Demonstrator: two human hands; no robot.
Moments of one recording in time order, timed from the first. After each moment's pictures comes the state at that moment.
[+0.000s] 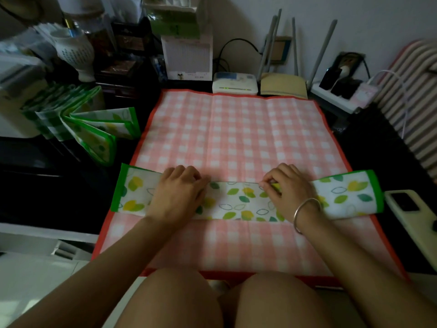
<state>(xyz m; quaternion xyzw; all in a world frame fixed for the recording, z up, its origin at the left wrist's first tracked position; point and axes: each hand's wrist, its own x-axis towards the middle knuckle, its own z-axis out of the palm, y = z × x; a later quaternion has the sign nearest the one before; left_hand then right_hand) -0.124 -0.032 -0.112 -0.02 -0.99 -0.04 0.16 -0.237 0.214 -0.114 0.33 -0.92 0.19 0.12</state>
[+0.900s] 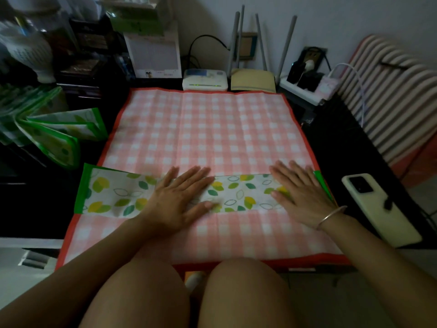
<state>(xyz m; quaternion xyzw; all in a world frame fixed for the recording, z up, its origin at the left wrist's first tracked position) -0.130 0.004 -0.126 -0.12 -0.98 -0.12 0.06 -0.247 0.322 -0.120 0.31 -0.95 0.01 -0.03</state>
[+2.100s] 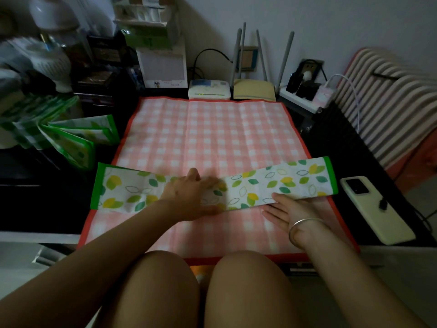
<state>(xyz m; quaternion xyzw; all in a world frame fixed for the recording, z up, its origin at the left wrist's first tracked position) -0.143 0.024 -0.083 -0.01 -0.99 -0.07 -0.09 -0.170 0.260 -0.067 -0.23 -0.58 0.75 -0.22</state>
